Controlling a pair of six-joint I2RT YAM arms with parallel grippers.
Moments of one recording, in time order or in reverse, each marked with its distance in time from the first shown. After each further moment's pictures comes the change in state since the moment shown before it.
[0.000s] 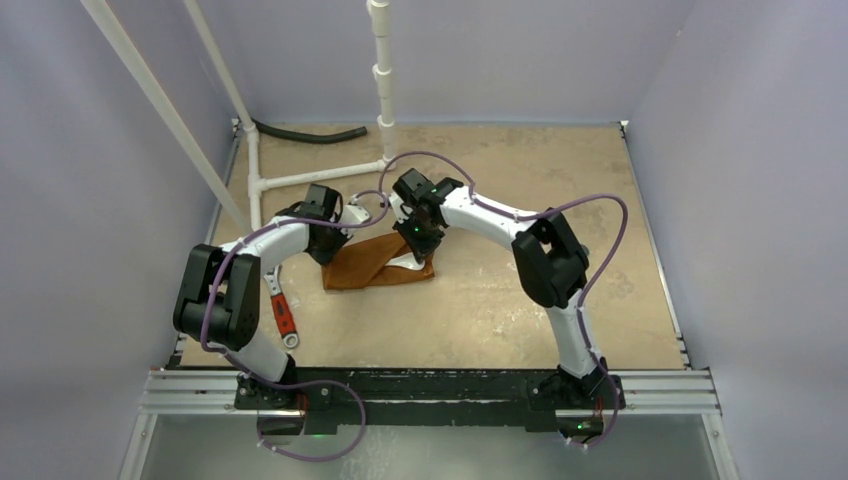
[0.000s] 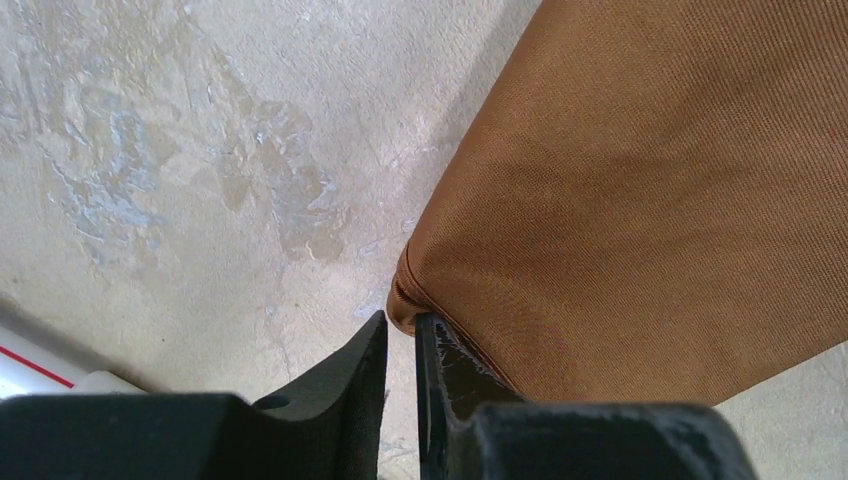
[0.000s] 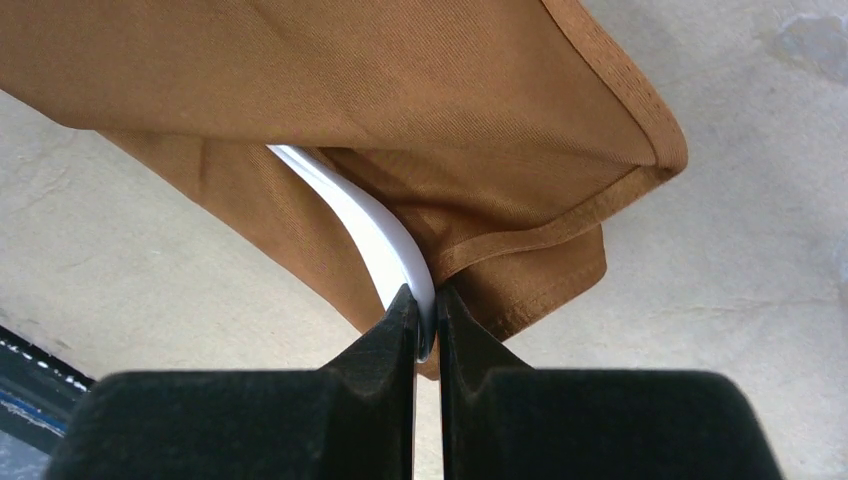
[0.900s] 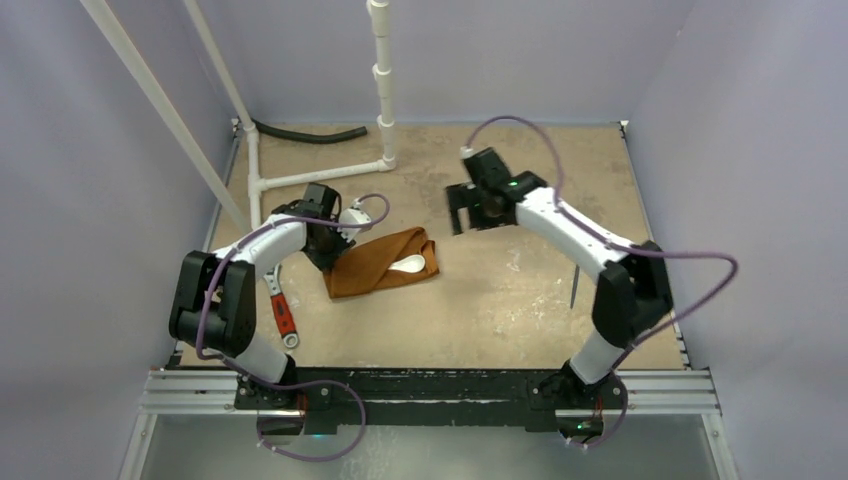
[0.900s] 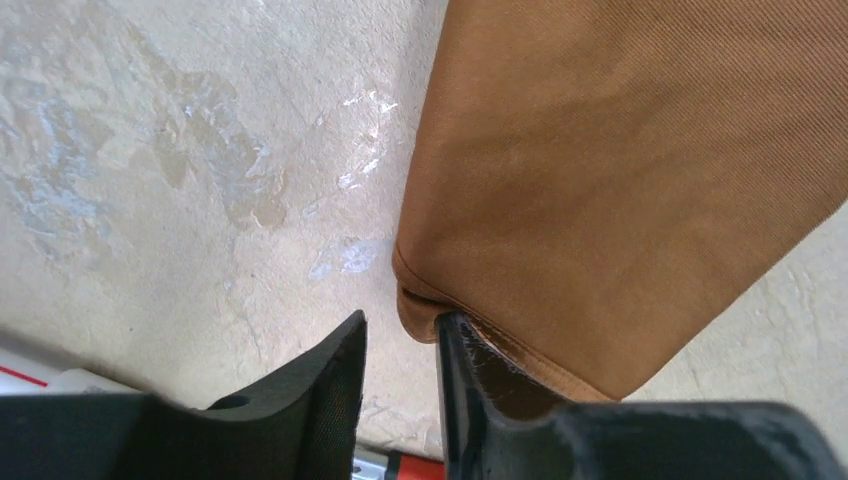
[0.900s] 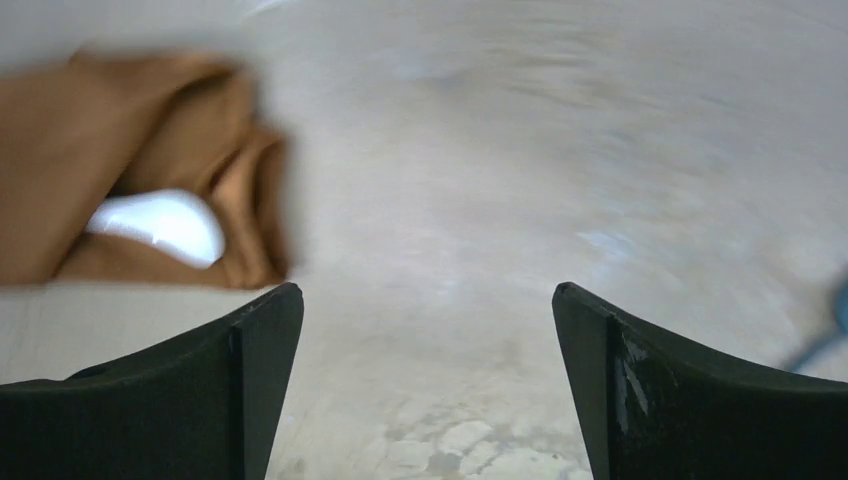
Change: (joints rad) left arm -0.005 -0.026 0.027 -0.139 0.066 0.046; right arm -0.145 -0.397 -0.268 0.084 0.232 0.261
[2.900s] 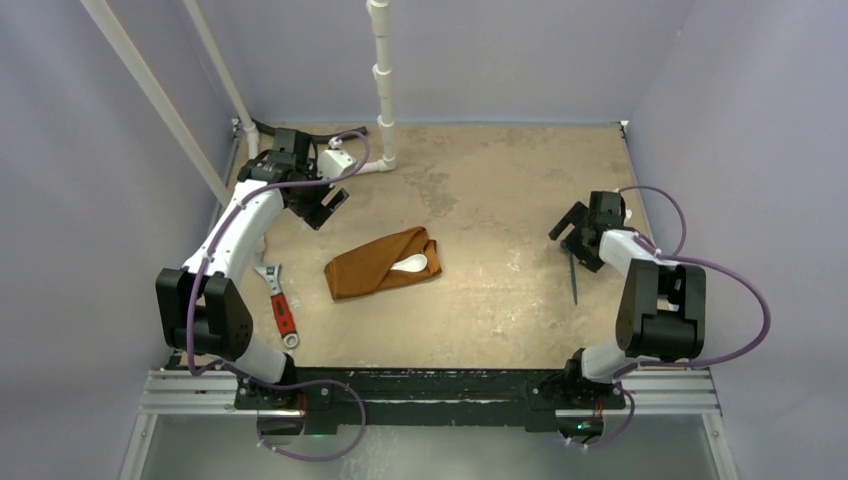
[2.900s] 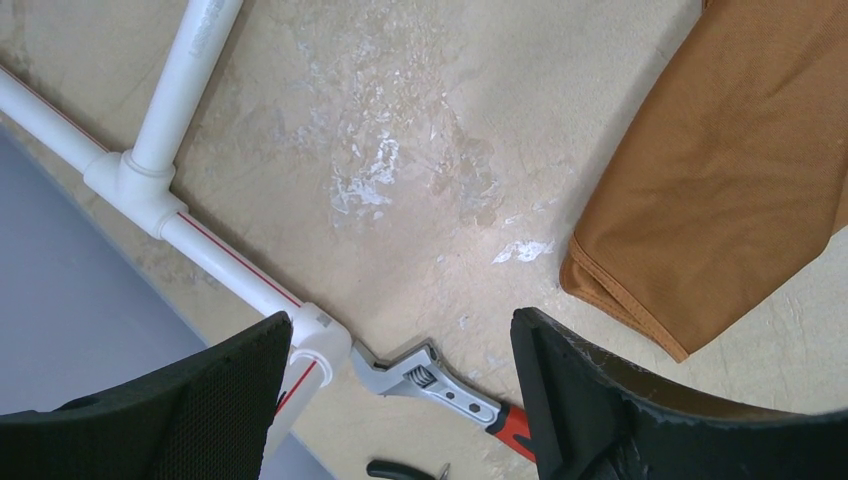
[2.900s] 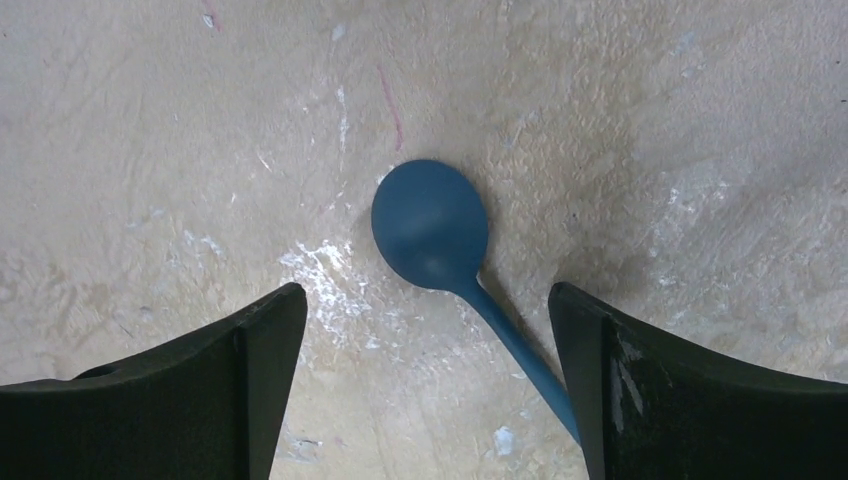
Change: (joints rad) left arm 0.087 -0.045 0.418 -0.232 -0.006 -0.002; right arm -0.763 -0.188 -0.637 0.496 -0.047 0.335
